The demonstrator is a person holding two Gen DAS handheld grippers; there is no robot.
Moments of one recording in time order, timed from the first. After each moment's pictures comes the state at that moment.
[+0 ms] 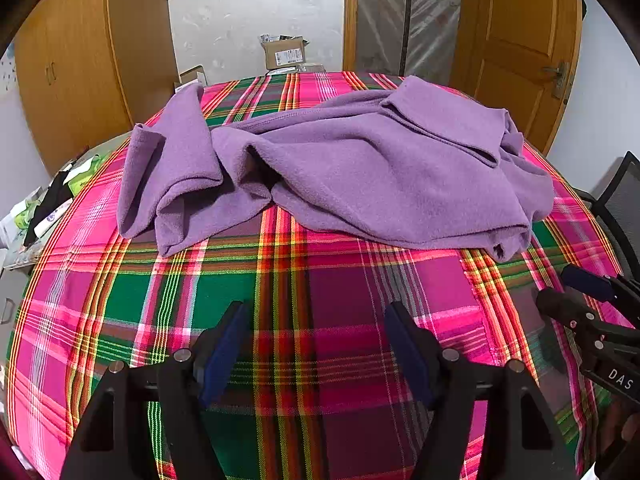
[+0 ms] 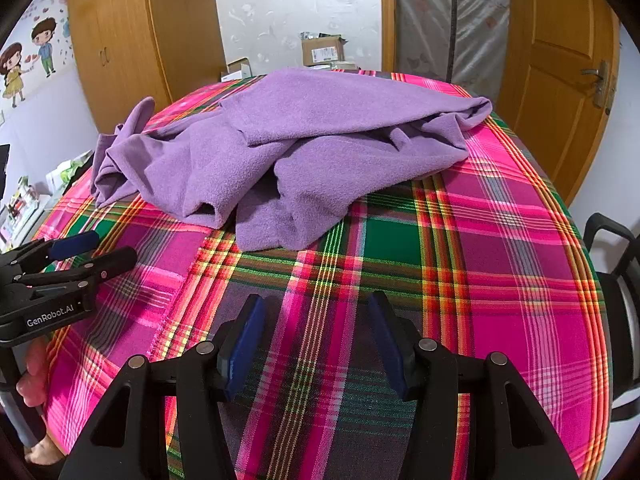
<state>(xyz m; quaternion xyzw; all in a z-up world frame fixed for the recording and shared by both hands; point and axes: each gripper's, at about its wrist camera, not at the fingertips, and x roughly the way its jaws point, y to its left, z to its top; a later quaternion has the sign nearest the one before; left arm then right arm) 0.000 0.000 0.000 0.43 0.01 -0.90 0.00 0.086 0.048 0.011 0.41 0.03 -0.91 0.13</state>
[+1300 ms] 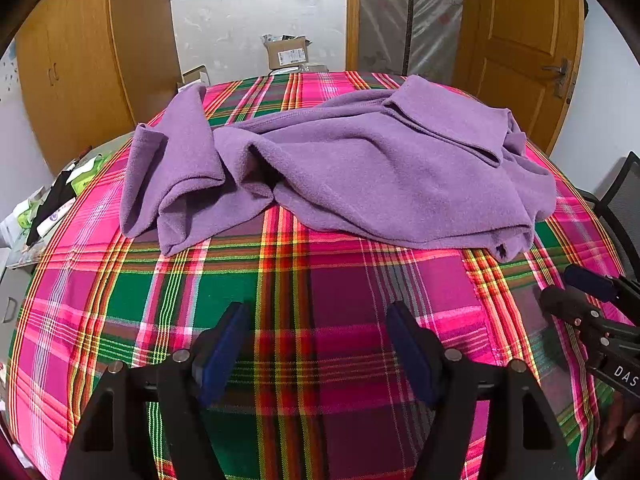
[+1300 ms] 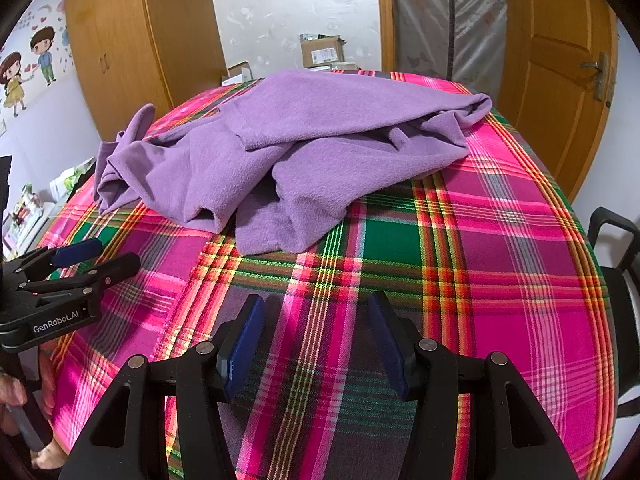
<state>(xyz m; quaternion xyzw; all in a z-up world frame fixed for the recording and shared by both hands) 0.001 -0.001 0.001 0.43 0.01 -0.90 0.01 0.085 0.052 0.011 0.40 0.01 -0.91 0.13</state>
